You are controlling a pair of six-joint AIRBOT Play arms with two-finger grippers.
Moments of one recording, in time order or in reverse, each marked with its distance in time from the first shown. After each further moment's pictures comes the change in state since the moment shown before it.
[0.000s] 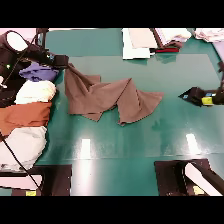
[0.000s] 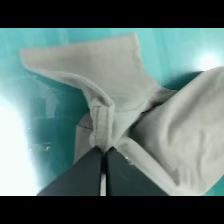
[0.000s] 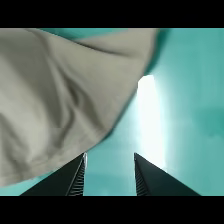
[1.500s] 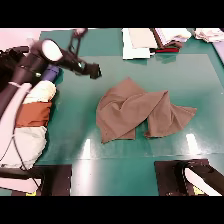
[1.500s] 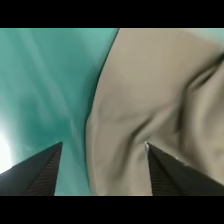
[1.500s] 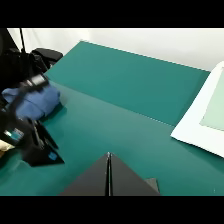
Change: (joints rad) left arm -0.272 -0.074 -0.055 -0.027 0.082 -0.041; right arm 0.426 0.053 0.842 -0.013 -0.048 -0.030
